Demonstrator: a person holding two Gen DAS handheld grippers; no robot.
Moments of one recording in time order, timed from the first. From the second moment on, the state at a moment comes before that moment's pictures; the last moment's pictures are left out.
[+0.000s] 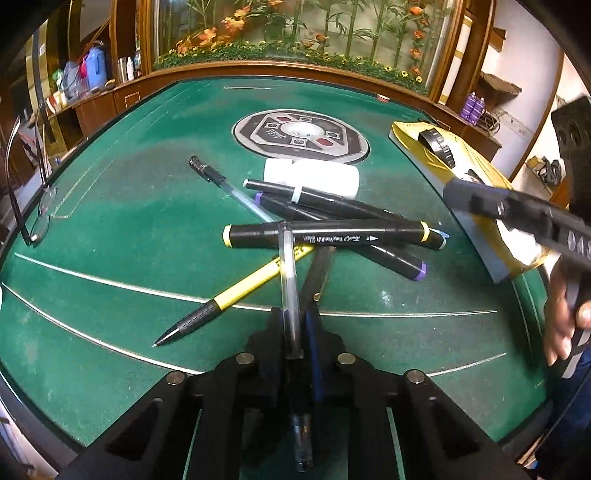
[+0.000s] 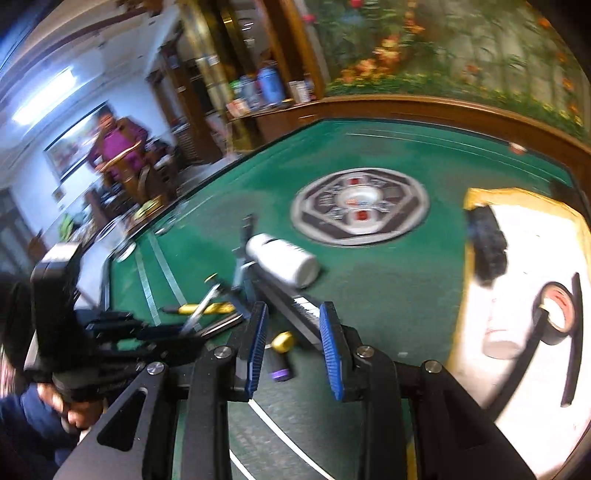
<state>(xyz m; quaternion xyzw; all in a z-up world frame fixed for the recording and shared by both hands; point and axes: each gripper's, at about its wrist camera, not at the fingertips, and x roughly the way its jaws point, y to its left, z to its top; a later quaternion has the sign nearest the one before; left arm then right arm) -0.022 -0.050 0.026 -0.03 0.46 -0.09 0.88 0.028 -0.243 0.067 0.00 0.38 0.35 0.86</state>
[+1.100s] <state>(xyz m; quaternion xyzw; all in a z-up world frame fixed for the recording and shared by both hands) -0.026 0.008 0.022 -0.10 0.47 -0.10 0.87 0.021 -0.127 0.037 -0.15 0.42 0.32 0.83</state>
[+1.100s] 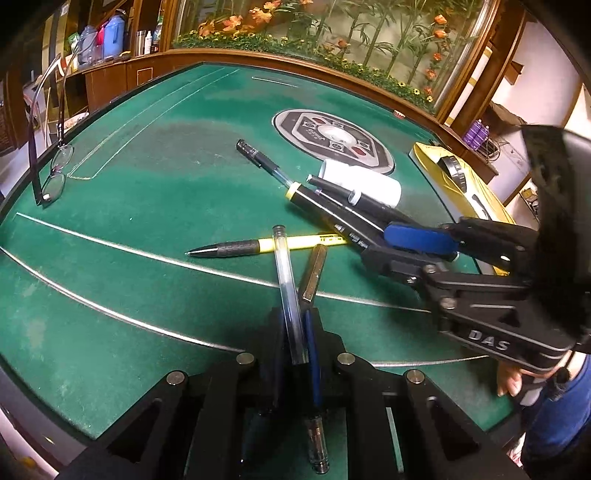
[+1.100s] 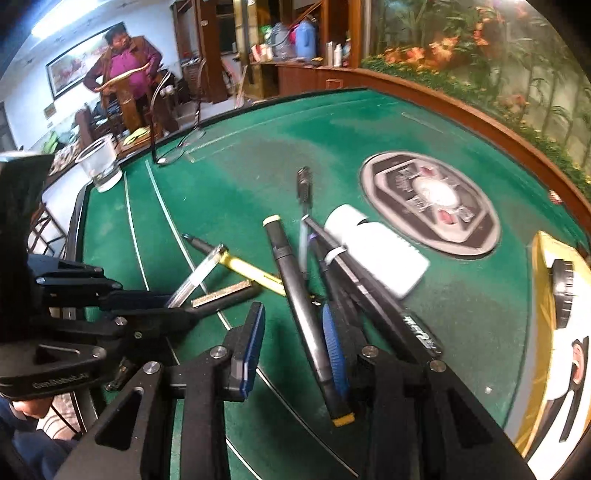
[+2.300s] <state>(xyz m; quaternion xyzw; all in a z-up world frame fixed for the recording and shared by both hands) -0.030 0.018 0.037 -0.13 0.47 -0.07 0.87 0.023 -0.151 0.039 -0.04 0.44 0.37 0.82</state>
